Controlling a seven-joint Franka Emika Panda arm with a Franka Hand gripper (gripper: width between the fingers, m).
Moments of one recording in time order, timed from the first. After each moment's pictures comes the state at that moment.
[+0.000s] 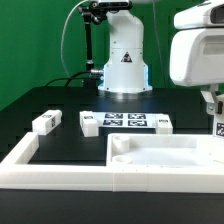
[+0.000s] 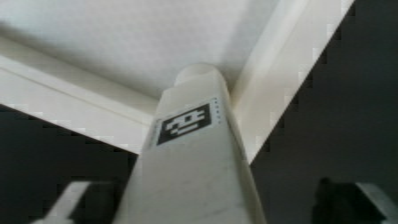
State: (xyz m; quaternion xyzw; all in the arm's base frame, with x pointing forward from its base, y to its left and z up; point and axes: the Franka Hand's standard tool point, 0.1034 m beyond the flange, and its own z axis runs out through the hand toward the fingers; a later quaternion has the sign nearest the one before) arm 0.635 0.116 0.110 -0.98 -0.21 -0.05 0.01
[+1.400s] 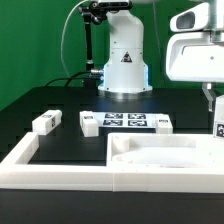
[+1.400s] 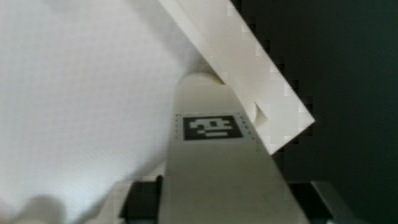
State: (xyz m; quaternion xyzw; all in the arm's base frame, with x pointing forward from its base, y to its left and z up) arm 0.632 0.116 0.107 -0.92 0.39 -0.03 0.04
